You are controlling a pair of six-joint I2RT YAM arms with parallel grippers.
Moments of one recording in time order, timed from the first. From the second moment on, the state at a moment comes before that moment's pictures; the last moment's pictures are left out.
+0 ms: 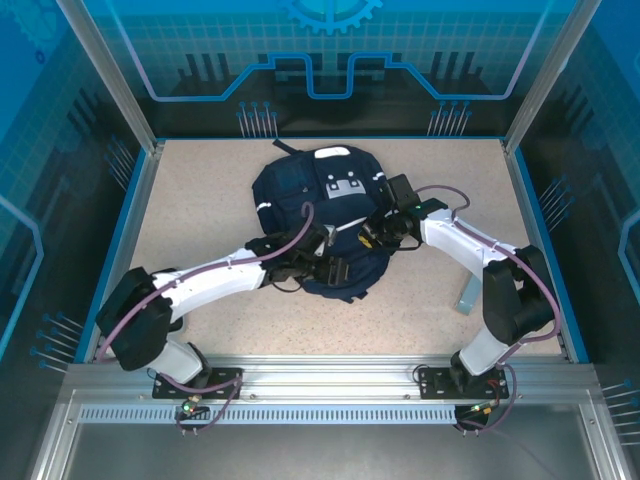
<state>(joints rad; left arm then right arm) -0.81 1.54 1.03 -0.42 0.13 -0.65 0.42 1.63 1.15 -0.58 -0.30 1.23</state>
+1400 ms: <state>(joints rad) -0.74 1.53 1.03 -0.66 -0.16 -0.69 0.42 1.59 1.19 -0.65 -0.23 1.16</state>
